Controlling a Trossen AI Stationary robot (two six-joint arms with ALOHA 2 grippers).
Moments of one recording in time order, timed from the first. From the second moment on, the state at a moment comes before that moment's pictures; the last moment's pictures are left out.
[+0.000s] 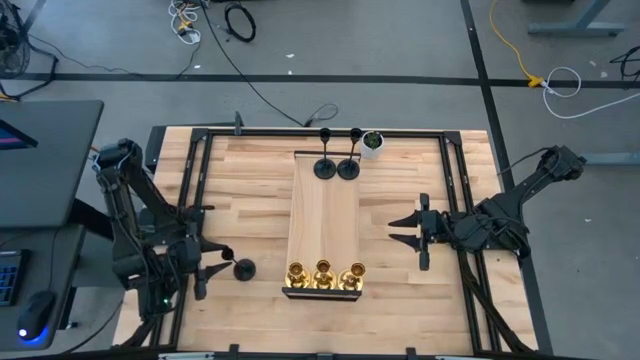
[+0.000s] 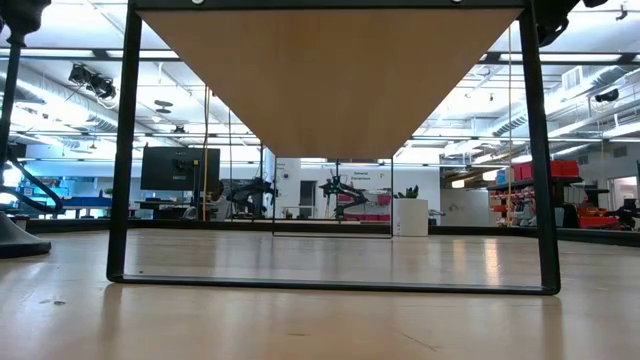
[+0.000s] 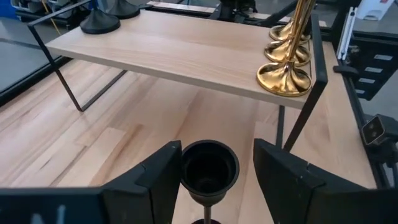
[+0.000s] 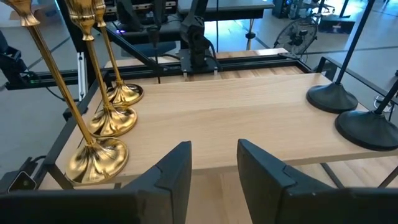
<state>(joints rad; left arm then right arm) -1.25 1.20 0.90 -1.16 -1.13 -1.53 0.61 0.82 0.62 -0.16 0.66 0.27</state>
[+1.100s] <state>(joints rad) -1.25 1.20 0.94 -1.28 -1.10 -1.59 0.61 0.83 0.62 -0.16 0.65 0.28</state>
